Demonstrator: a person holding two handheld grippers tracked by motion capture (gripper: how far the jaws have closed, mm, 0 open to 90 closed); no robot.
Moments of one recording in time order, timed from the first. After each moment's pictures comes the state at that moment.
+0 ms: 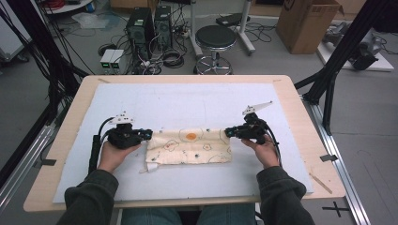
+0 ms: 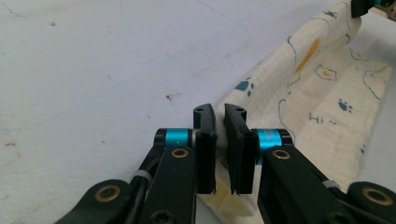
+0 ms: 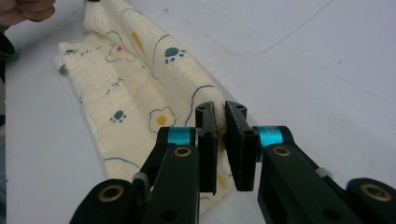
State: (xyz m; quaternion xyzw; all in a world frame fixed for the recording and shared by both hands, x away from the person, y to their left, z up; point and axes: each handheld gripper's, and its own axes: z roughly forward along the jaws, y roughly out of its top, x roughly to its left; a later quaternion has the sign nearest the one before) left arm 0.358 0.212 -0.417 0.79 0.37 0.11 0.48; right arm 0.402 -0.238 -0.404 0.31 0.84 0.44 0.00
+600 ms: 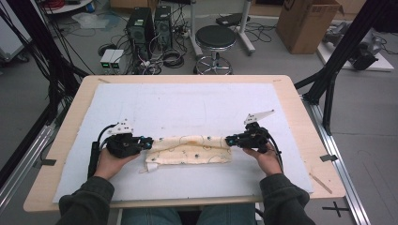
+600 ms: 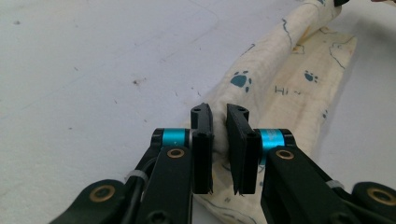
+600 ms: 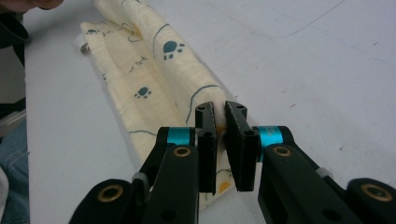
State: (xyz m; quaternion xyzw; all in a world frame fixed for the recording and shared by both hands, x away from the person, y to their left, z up) left arm 0.332 0.209 -0.418 0.81 0.33 0.11 0.48; right arm 0.376 -0.241 -0.411 0.29 0.85 0.44 -0.01
